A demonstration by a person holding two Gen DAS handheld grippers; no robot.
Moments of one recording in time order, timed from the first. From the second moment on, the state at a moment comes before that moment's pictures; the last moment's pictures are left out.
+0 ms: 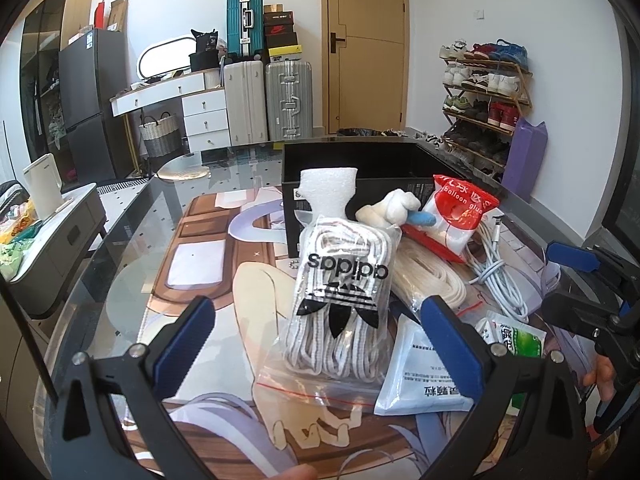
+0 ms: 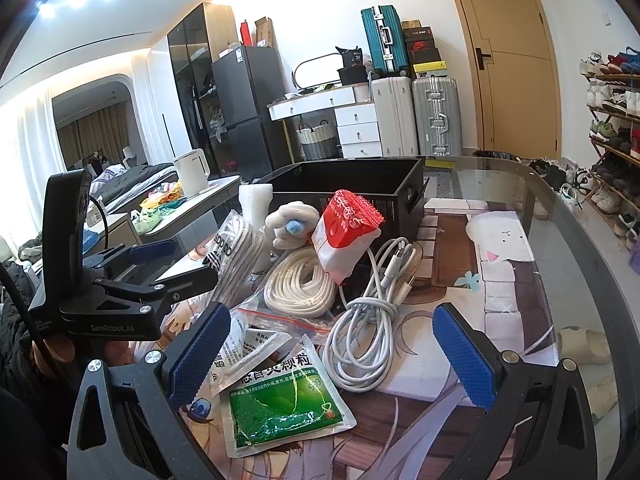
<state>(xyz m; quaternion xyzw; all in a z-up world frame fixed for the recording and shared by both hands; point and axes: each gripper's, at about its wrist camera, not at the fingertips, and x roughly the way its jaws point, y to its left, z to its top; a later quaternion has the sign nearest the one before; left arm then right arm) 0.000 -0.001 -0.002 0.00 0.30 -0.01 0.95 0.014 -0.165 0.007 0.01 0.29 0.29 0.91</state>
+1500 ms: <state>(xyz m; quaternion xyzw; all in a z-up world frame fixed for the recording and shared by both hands) 0.009 0.017 0.001 -0.03 0.31 -0.02 0.95 -0.012 -0.143 -0.012 -0.08 0.36 0.32 0.87</state>
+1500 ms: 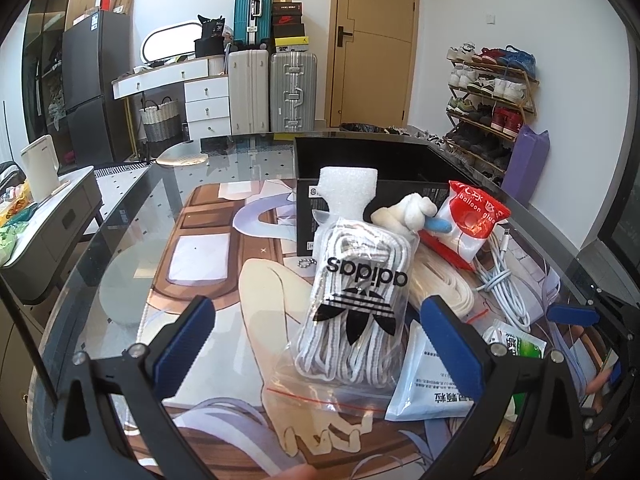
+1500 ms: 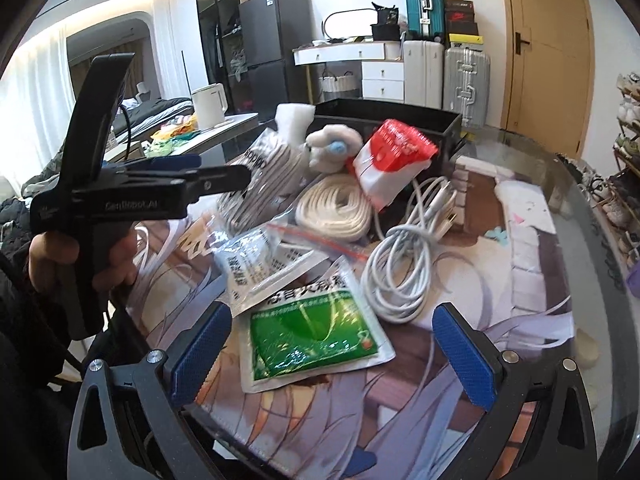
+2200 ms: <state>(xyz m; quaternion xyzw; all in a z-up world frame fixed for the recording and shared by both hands) 0.009 0.013 -0.003 -0.02 0.32 -0.02 0.95 -0.024 -0.129 -0.026 -0.12 0.36 0.33 0.86</state>
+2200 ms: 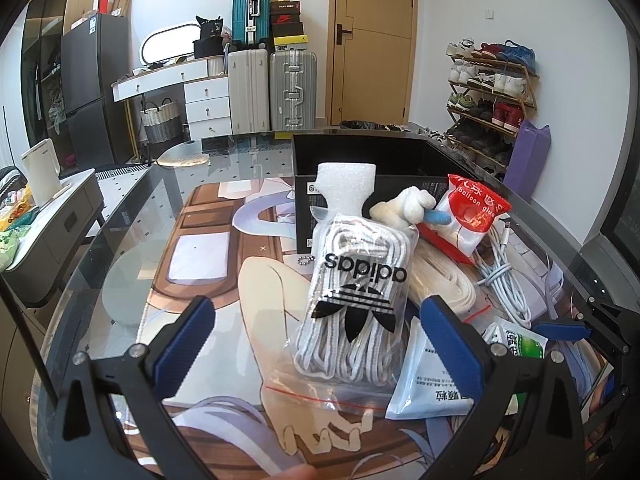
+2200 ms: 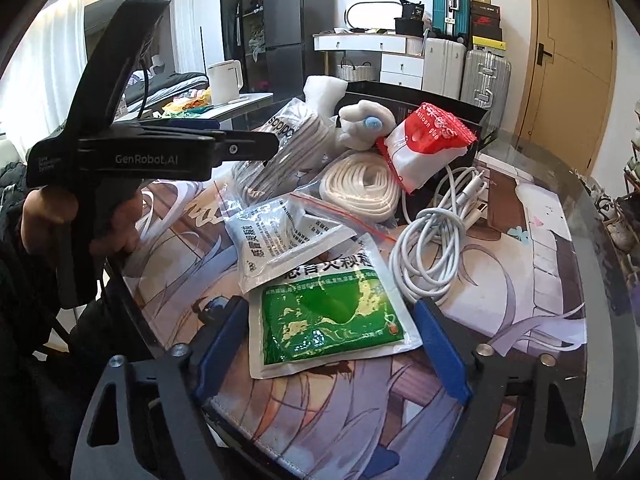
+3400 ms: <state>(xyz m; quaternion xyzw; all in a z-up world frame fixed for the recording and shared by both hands) 0.016 0.016 -0.009 -0.02 0.35 -0.01 0.94 -0.043 -0.164 -0.010 -0.08 0.35 0.35 0.87</state>
